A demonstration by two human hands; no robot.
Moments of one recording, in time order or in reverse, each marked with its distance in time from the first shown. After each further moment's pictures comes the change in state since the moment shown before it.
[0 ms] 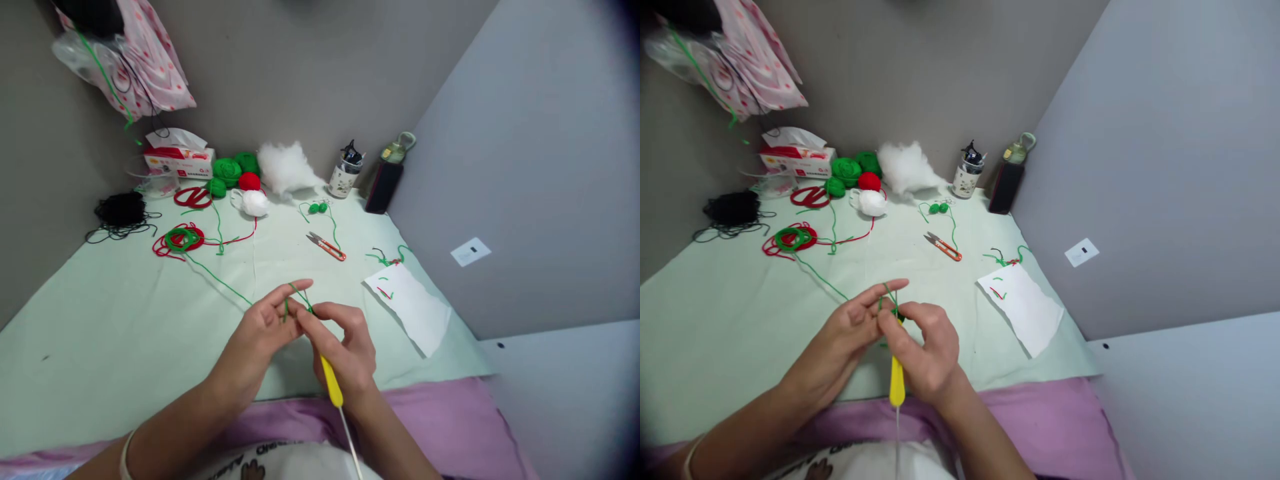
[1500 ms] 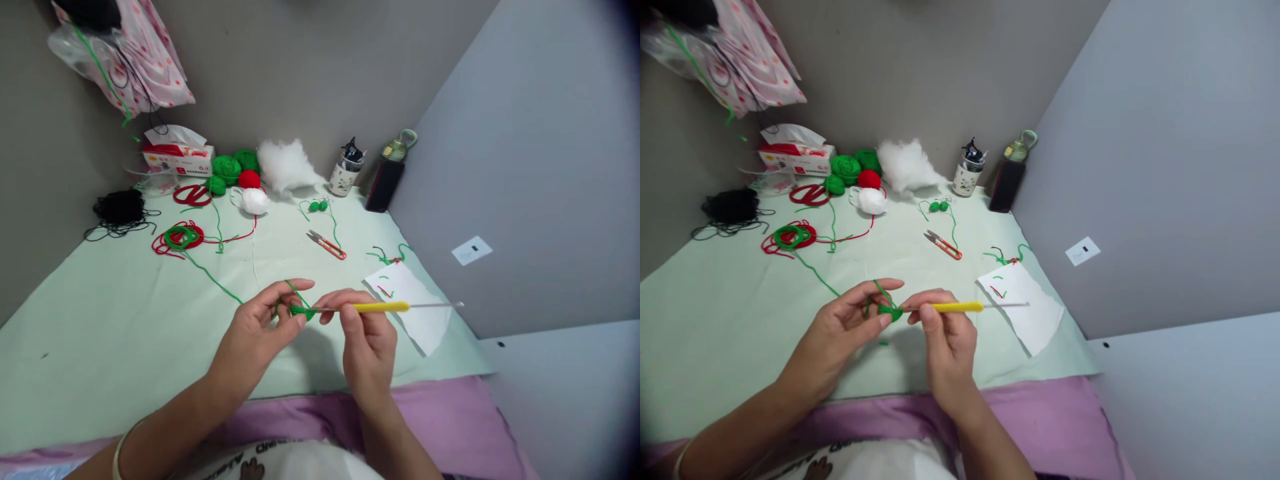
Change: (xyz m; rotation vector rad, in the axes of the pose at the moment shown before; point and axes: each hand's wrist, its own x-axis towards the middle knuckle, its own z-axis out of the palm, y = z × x) left_hand -0.003 0.003 -0.003 0.305 0.065 0.154; right_hand 0.013 0.000 -0.006 0.545 0.060 0.541
